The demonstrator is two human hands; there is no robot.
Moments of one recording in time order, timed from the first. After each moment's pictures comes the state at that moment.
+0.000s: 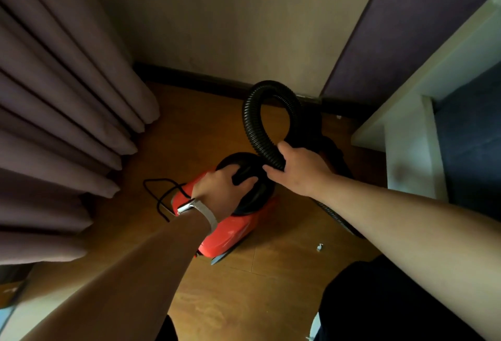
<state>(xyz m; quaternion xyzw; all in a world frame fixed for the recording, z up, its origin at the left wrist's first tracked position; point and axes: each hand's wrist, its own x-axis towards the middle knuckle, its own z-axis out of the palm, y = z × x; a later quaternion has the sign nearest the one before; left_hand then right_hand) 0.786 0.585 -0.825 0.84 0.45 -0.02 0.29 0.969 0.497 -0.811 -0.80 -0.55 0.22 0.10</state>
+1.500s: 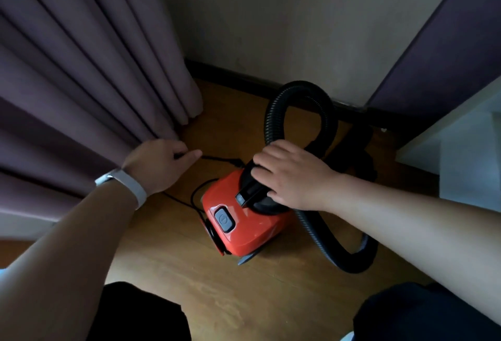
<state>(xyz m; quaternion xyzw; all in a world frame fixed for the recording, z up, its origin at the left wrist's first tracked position) 0.659 0.675 -0.772 0.84 0.51 0.00 0.19 0.908 0.533 -0.790 -0.50 -0.86 -0.04 -0.02</state>
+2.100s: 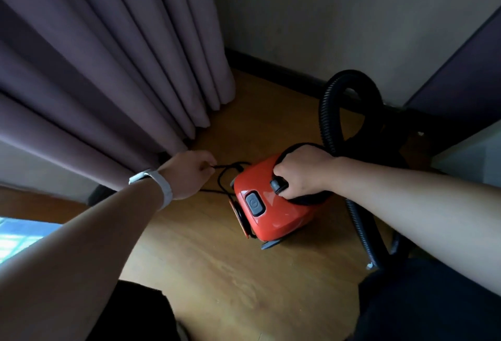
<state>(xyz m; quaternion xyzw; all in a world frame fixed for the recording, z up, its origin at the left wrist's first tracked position) 0.610 0.652 -0.811 0.81 0.52 -0.05 0.27 0.874 0.569 -0.804 -0.51 -0.83 0.16 -0.17</state>
